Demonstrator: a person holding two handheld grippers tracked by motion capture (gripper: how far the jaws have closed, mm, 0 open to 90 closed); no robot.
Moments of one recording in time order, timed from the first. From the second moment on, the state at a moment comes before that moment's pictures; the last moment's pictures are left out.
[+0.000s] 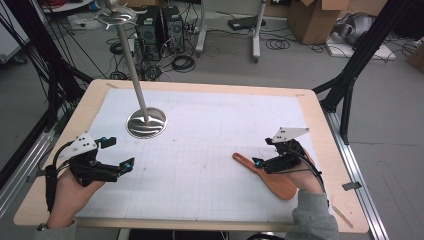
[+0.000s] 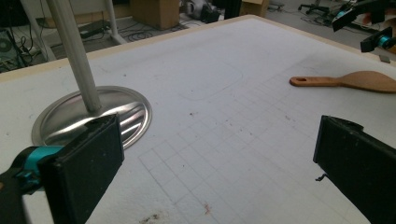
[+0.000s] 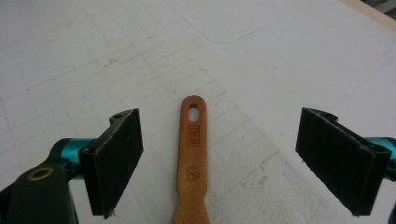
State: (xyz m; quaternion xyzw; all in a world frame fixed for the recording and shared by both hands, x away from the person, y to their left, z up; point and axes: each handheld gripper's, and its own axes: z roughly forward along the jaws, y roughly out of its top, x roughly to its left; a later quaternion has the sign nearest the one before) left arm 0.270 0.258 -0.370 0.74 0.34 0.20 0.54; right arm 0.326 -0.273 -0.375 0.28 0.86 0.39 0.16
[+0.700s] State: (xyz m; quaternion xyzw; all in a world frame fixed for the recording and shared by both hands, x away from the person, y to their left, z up) left arm 0.264 0.267 -0.369 0.74 0.35 0.20 0.54; right arm 0.336 -0.258 -0.383 0.28 0.89 0.34 0.14
